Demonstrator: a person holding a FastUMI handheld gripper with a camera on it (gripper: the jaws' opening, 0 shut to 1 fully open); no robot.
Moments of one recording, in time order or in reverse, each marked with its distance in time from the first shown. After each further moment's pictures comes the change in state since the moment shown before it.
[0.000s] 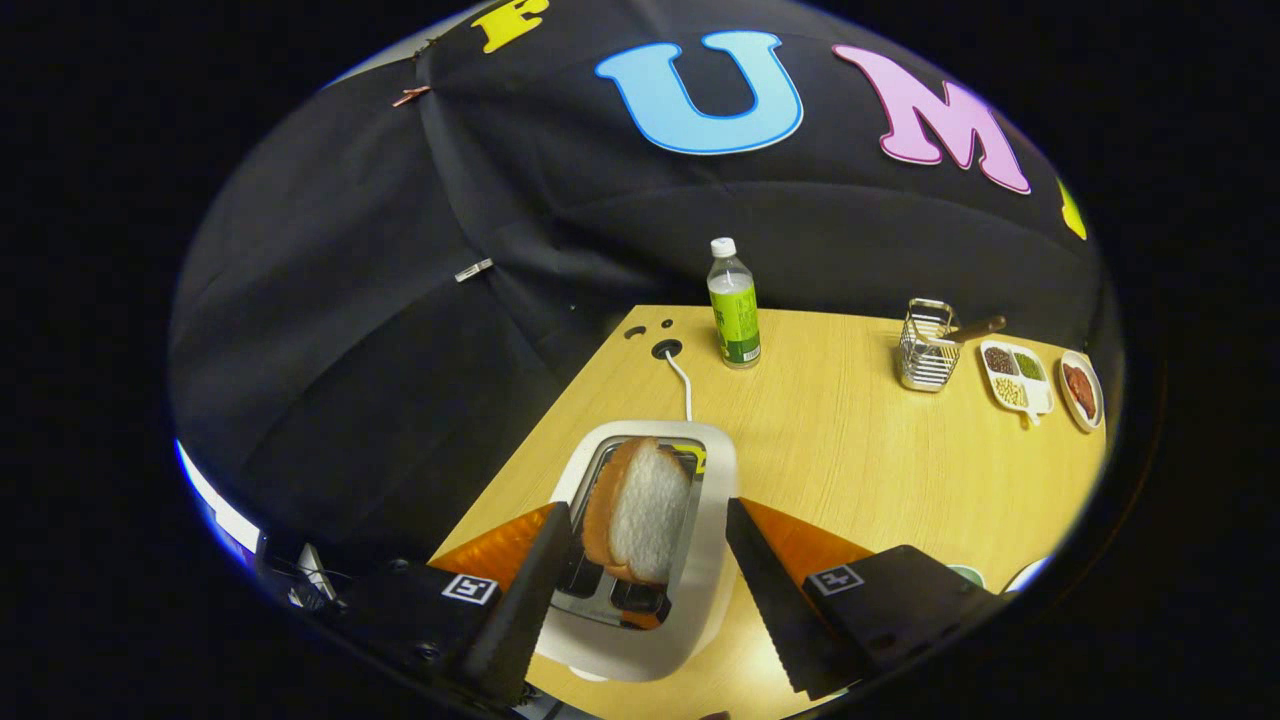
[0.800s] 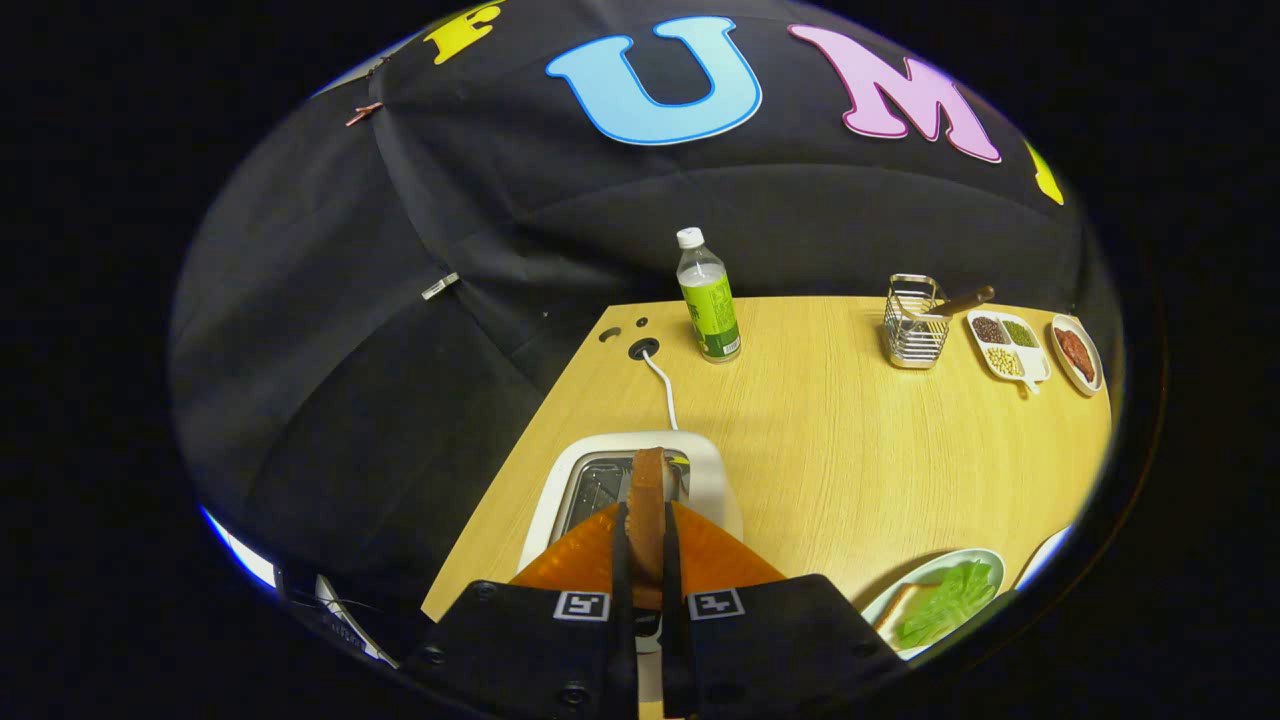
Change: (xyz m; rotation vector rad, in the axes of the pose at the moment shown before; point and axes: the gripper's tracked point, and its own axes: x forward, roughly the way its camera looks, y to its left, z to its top) arm 0.002 -0.005 0.020 0.080 -0.027 -0.040
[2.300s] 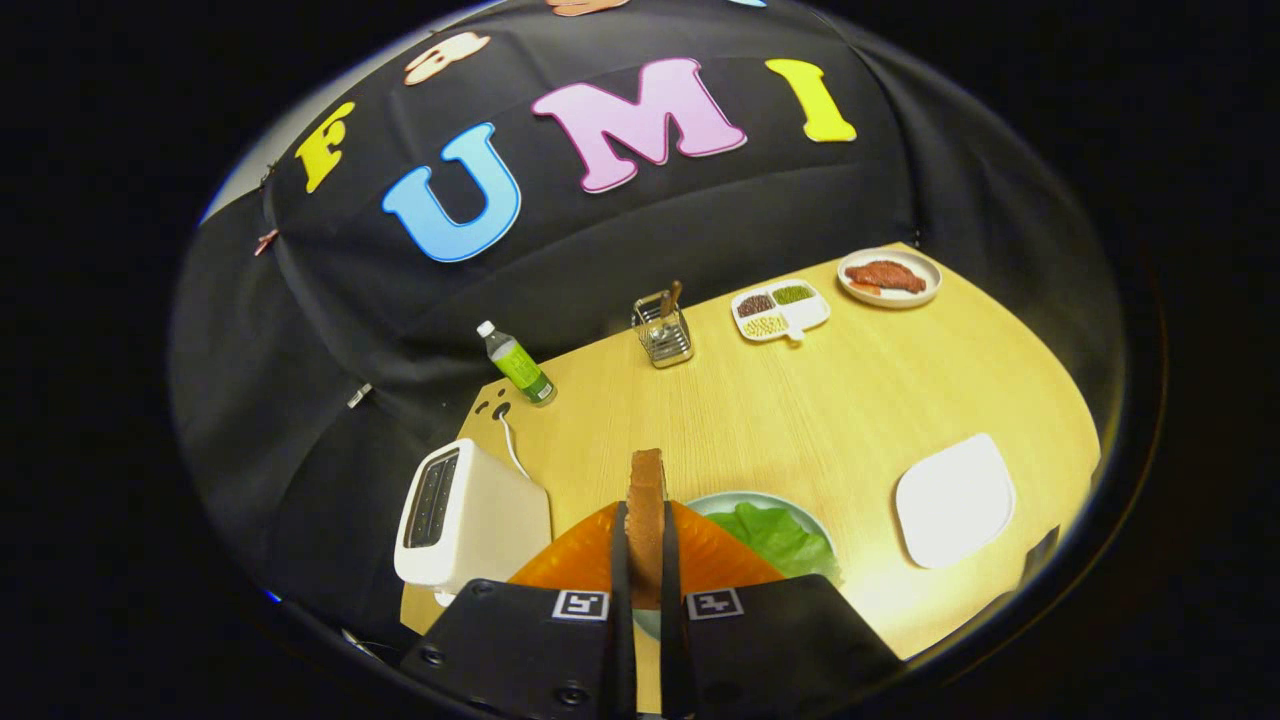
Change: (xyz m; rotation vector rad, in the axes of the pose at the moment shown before) arm -0.166 -0.209 -0.061 0.332 -0.174 -0.211
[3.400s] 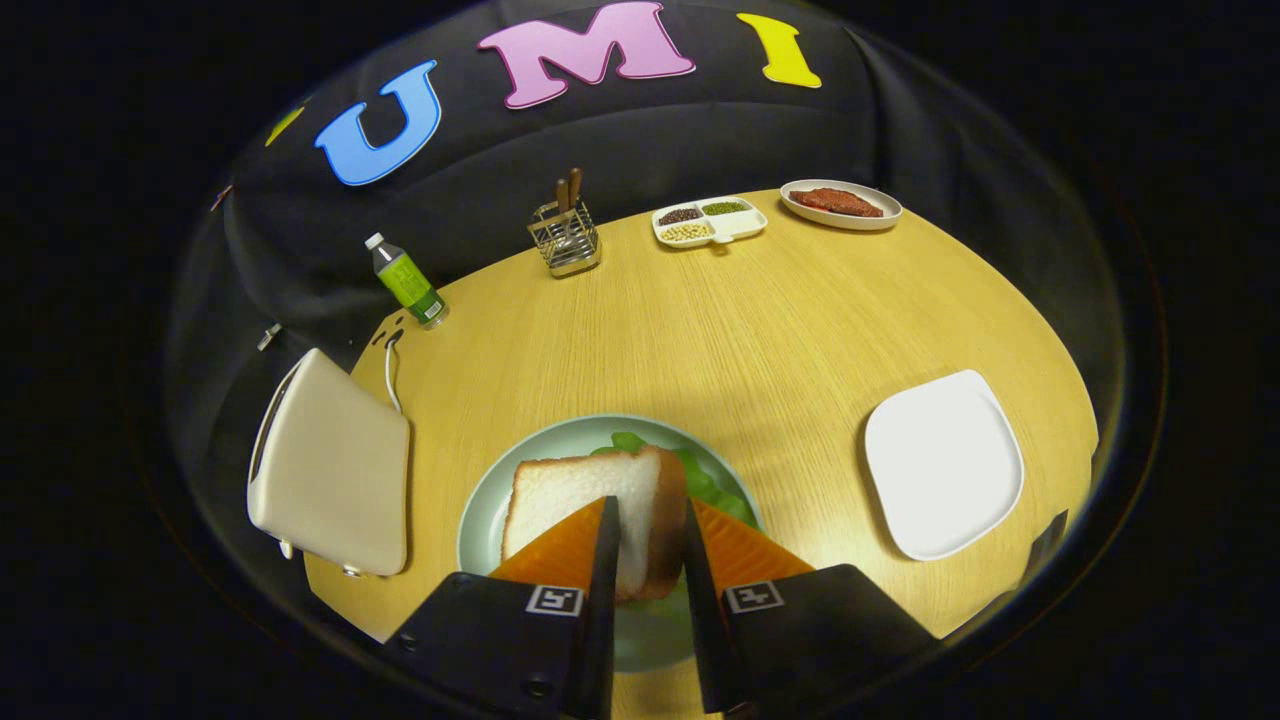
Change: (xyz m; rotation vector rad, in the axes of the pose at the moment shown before) arm 0.056 -0.112 -0.069 -0.116 0.138 -0.230
